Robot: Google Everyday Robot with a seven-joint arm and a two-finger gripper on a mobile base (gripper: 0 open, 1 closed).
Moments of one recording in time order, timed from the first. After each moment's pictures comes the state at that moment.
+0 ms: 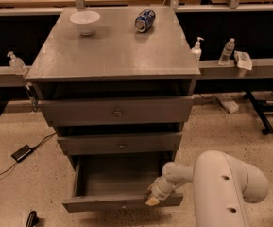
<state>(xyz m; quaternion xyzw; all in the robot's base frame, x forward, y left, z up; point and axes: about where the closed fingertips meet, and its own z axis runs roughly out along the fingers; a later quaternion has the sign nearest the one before) 0.528 -0.077 0.157 -0.62 0.75 0.22 0.11</state>
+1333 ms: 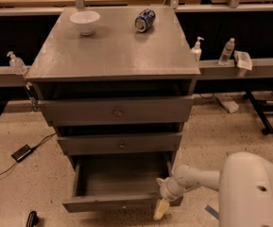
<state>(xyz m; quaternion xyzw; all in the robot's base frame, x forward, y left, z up) 0.520 -0.111 0.204 -0.61 0.75 0.19 0.16</state>
